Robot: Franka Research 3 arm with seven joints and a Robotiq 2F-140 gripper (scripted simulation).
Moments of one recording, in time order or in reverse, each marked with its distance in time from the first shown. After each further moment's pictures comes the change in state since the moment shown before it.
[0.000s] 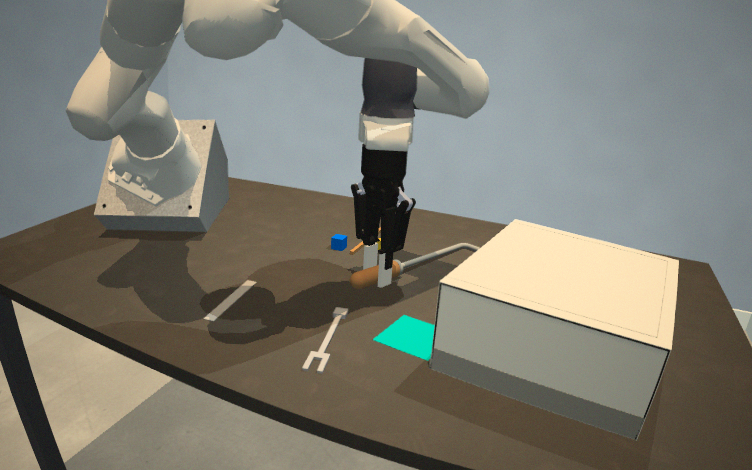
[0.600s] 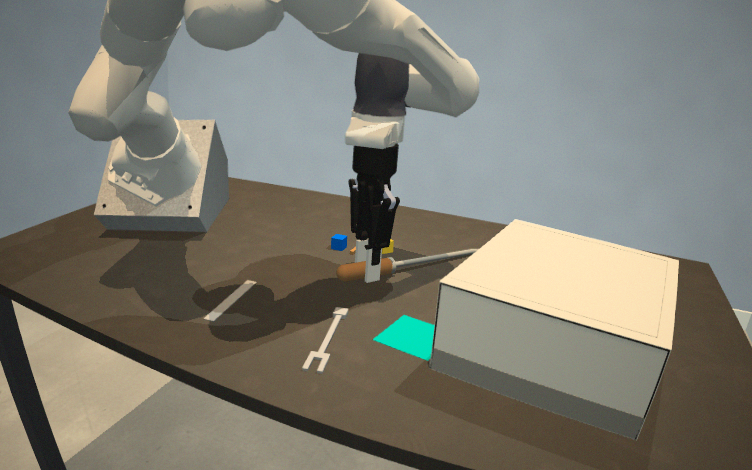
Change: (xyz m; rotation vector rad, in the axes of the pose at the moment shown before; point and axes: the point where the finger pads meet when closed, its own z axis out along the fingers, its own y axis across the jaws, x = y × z) arm 0.001 0.024 -0.001 -0.020 0.005 0.241
